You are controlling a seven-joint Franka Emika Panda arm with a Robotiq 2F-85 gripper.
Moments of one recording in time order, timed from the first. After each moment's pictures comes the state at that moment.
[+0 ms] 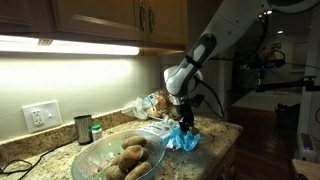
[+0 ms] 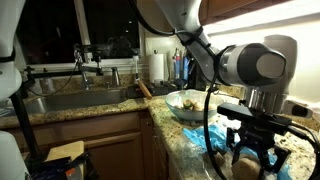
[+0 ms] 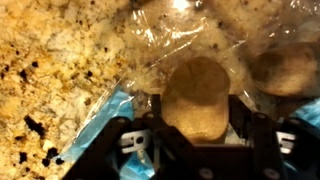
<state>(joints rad) -0.21 0.51 -0.12 -1.86 -0.13 2.19 -0.28</state>
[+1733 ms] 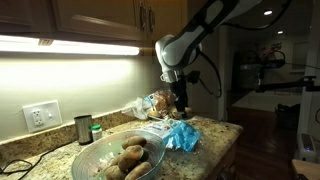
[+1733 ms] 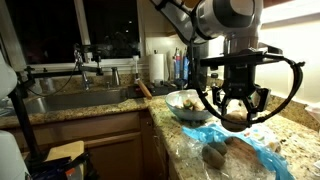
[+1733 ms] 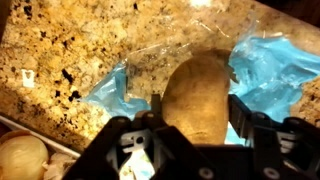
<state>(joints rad) -0.11 0.23 -0.10 -1.94 -0.23 2.06 -0.27</state>
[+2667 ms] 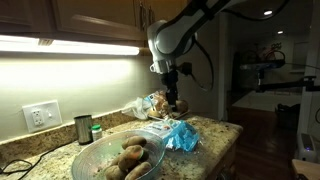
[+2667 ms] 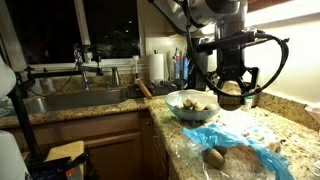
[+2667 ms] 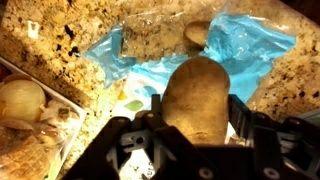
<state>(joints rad) -0.09 0.19 -0.05 -1.91 -0.25 2.06 -0.32</state>
